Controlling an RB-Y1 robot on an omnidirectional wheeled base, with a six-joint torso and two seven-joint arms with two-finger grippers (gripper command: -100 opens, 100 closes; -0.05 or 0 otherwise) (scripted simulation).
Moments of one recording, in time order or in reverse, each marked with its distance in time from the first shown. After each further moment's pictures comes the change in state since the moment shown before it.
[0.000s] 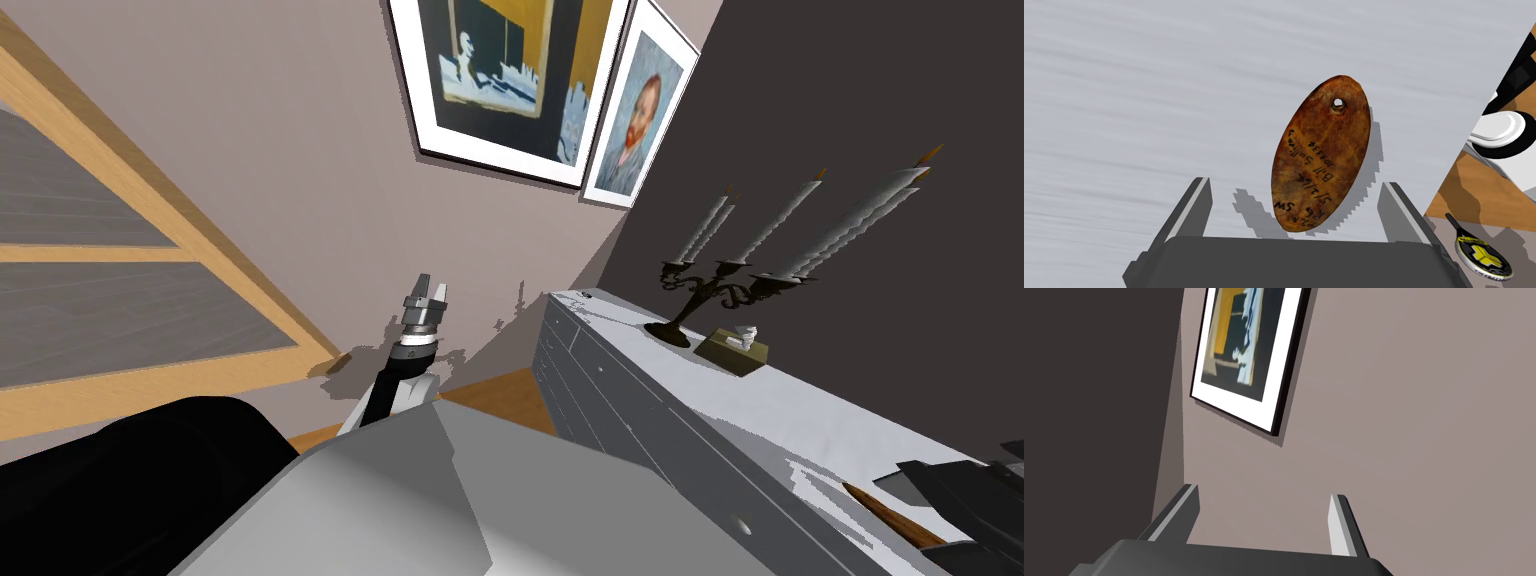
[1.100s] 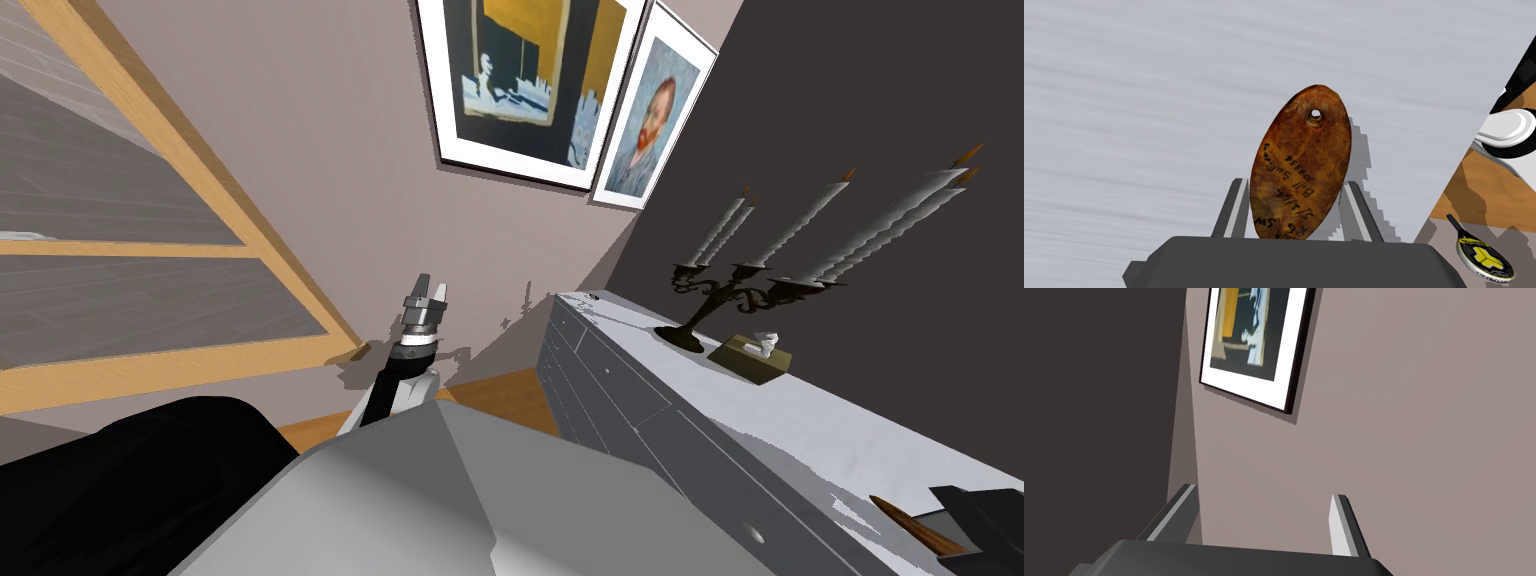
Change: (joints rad) left arm 0.000 0.000 0.000 0.000 0.000 0.000 0.000; right arm -0.016 0.099 -0.037 0.071 0.098 -0.040 -0.034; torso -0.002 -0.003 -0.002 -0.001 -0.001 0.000
